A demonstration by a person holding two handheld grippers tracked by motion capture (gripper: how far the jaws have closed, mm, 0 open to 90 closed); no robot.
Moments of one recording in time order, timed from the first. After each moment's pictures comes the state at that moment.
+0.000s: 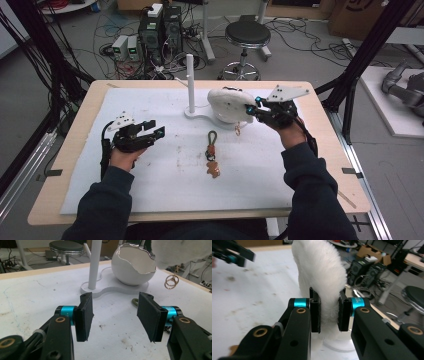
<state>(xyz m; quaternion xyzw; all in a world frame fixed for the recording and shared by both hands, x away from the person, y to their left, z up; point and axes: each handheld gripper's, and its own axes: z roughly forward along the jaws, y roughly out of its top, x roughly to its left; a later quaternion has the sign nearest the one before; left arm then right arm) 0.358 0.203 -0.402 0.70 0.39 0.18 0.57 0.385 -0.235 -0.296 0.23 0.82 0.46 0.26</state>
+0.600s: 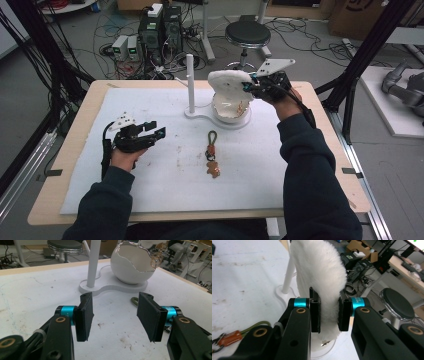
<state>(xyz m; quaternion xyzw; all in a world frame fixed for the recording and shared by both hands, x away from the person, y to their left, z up) 0.359 0.202 -0.405 0.70 0.39 0.17 0.57 0.434 -0.215 -0.255 0.20 0.84 0.39 0.32</state>
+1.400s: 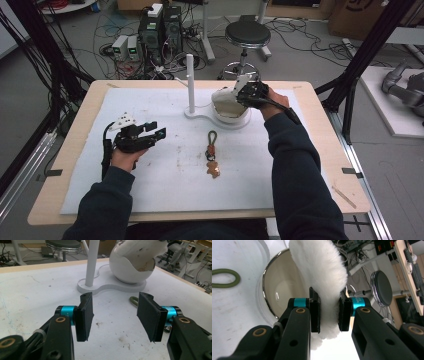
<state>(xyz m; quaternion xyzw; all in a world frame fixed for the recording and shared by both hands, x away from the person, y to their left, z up) 0.360 0.202 -0.407 0.70 0.39 0.16 0.57 0.462 -0.174 -0.305 0.12 0.90 0.18 0.37</state>
